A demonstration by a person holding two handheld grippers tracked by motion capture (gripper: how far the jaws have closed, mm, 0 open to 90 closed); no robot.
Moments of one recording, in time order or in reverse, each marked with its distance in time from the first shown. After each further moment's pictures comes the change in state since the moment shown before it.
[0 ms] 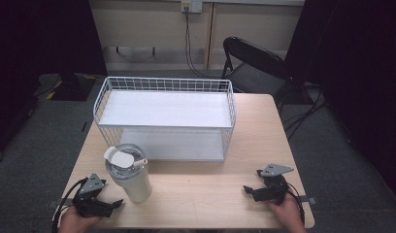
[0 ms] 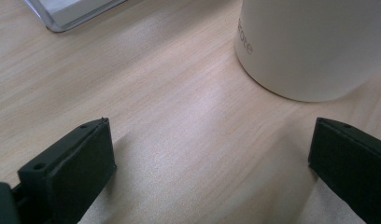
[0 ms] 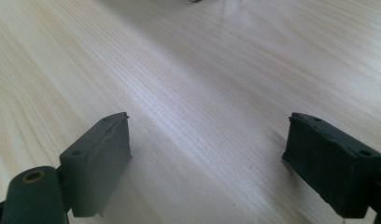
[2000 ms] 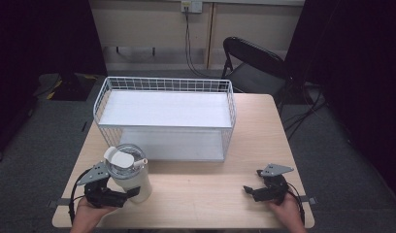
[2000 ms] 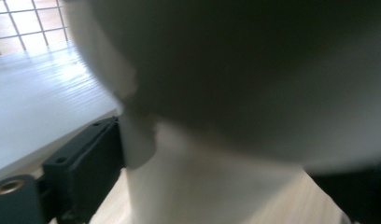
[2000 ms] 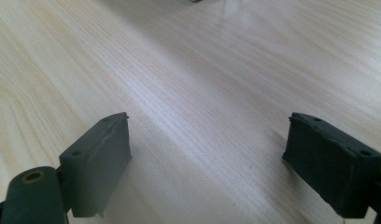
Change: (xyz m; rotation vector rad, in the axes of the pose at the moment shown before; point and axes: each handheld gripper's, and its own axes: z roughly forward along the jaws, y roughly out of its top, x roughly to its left) left arm -0.030 0.061 -0.006 -0.376 -0.223 -0.067; right arm 0.000 0.000 0.000 0.000 0.002 -0.001
